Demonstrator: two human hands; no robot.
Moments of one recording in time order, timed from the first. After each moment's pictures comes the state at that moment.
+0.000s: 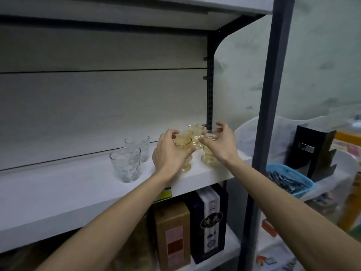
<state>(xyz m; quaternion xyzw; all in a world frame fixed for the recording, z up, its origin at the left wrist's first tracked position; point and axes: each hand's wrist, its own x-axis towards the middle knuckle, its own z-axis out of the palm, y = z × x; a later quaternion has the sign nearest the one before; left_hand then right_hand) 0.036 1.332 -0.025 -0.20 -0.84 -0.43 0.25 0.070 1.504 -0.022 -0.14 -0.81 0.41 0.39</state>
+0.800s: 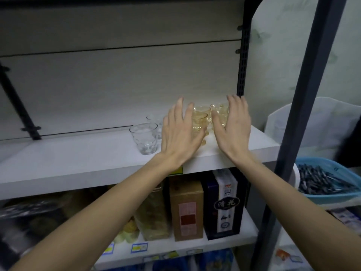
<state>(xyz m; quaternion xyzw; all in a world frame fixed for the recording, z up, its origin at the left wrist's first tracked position) 0.061 1.320 -0.028 -0.23 -0.88 -0.17 0.38 0.074 1.478 -0.035 -0.02 -0.82 0.28 0.49</state>
